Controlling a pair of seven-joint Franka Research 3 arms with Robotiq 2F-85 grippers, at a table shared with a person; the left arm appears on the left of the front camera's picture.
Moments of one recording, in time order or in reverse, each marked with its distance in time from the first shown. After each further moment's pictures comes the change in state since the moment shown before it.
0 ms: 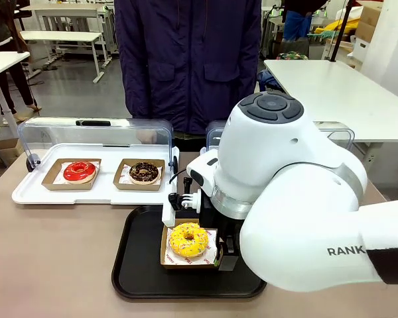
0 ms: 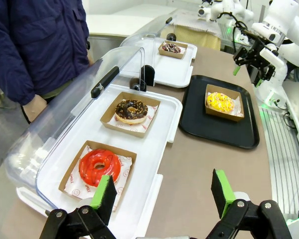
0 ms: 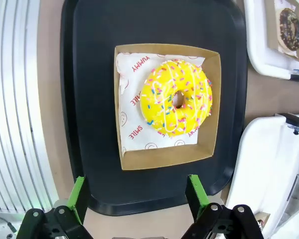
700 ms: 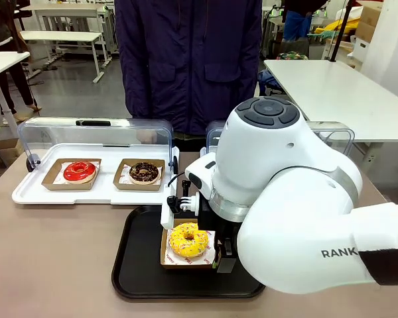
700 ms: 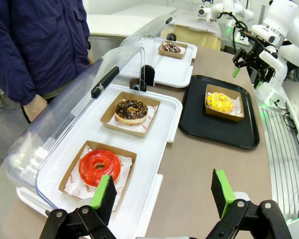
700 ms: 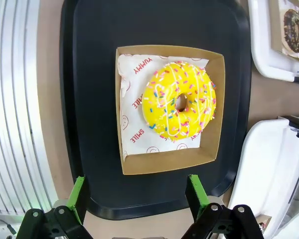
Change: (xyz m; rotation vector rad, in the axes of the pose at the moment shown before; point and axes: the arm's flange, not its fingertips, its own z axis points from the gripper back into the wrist) left arm 0.000 0.000 0.000 0.000 0.000 0.000; right arm 0.002 0.001 -0.006 0.004 -0.002 0.002
